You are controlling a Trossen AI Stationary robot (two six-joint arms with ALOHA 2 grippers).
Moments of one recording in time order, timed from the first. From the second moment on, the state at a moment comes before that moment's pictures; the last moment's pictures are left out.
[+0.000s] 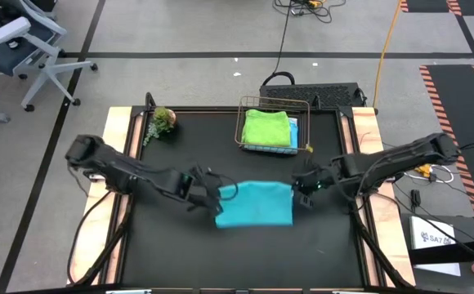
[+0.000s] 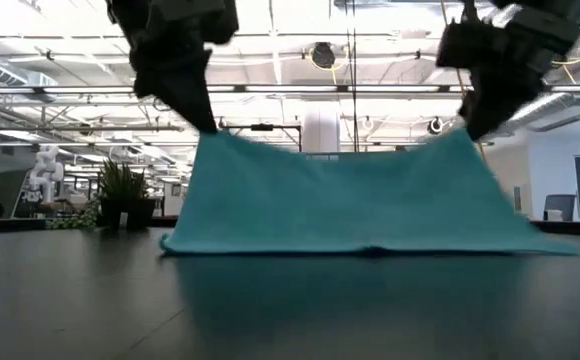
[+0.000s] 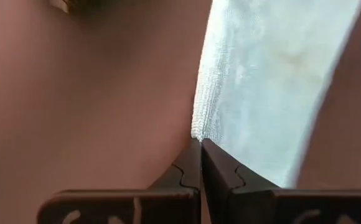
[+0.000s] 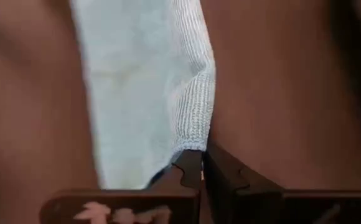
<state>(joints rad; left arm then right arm) -0.28 1.60 1.15 -0.67 -0.35 -0.71 0.16 1.07 0.64 -0.51 0.07 0.44</state>
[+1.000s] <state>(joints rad) -0.35 1.52 1.15 -0.81 -0.45 -0.70 0.28 1.02 0.80 -0.68 0.10 0.39</state>
